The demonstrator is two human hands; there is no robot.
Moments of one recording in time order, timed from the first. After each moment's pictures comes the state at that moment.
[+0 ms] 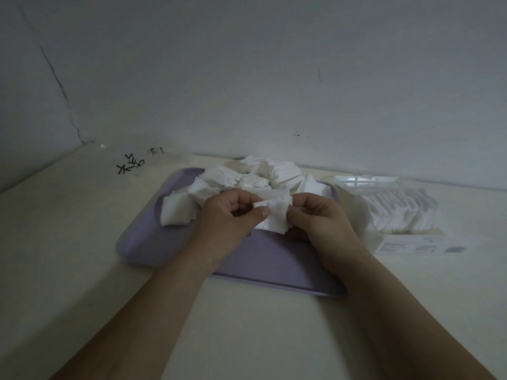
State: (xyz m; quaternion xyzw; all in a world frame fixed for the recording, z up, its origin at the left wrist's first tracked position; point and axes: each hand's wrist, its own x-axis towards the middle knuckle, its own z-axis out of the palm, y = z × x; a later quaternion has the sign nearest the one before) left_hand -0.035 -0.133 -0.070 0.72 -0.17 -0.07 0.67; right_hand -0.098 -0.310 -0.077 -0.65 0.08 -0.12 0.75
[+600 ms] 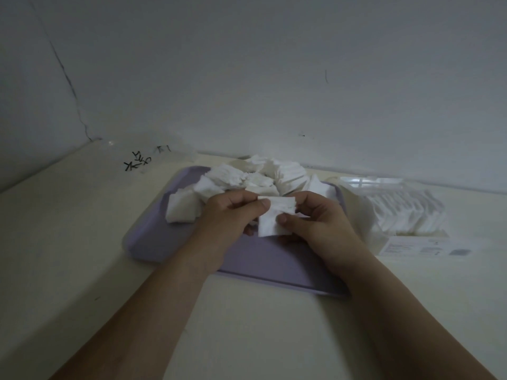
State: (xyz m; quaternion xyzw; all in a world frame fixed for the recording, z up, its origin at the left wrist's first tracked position) left_hand -0.037 -0.130 -0.064 0.67 -0.10 -0.13 0.73; right_hand -0.104 -0.303 -0.073 -0.68 0.03 -0.11 0.72
